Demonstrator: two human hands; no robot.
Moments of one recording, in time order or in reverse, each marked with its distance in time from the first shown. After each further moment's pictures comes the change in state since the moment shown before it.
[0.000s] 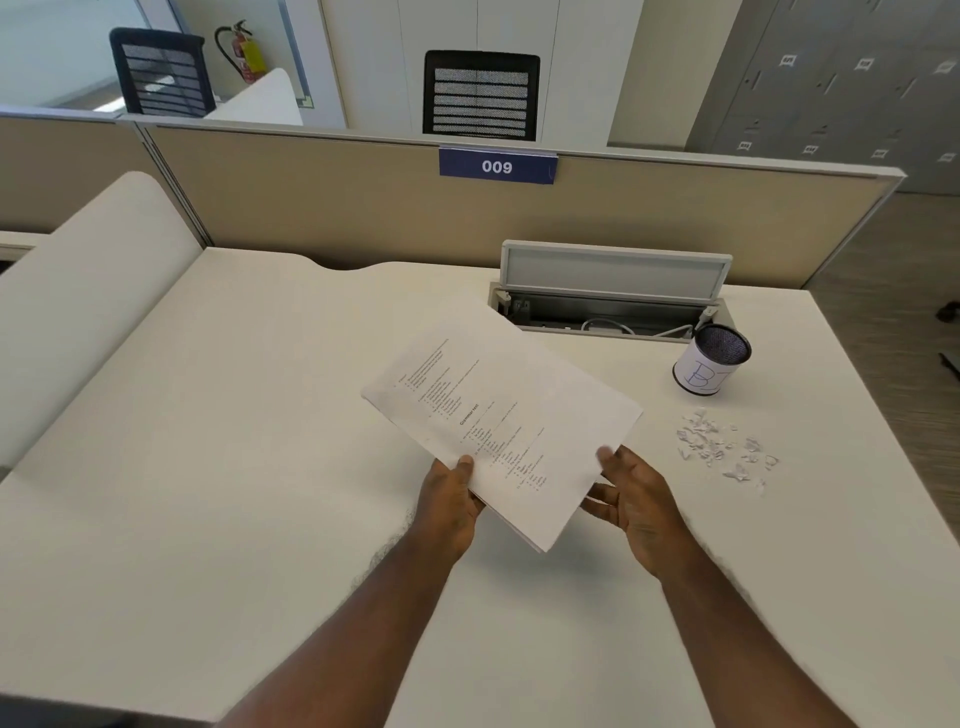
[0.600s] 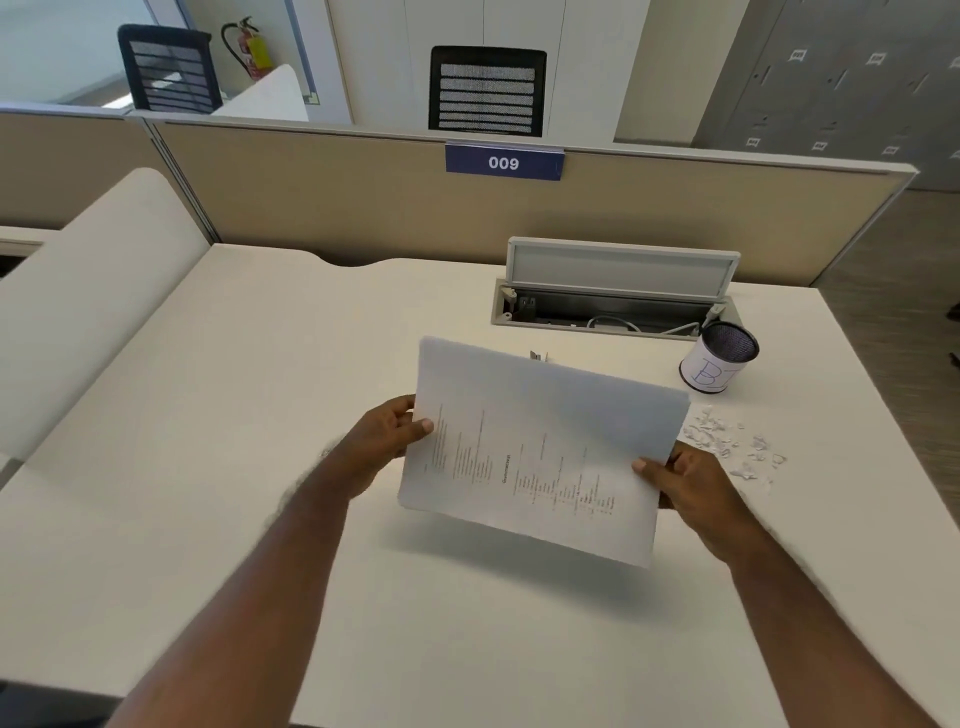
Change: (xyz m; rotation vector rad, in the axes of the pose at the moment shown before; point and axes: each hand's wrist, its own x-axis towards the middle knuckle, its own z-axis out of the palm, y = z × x) left_hand 0.026 0.110 -0.057 0.824 -0.331 0.170; right_hand 0.000 -0.031 -0.041 -0.396 0.062 -0.107
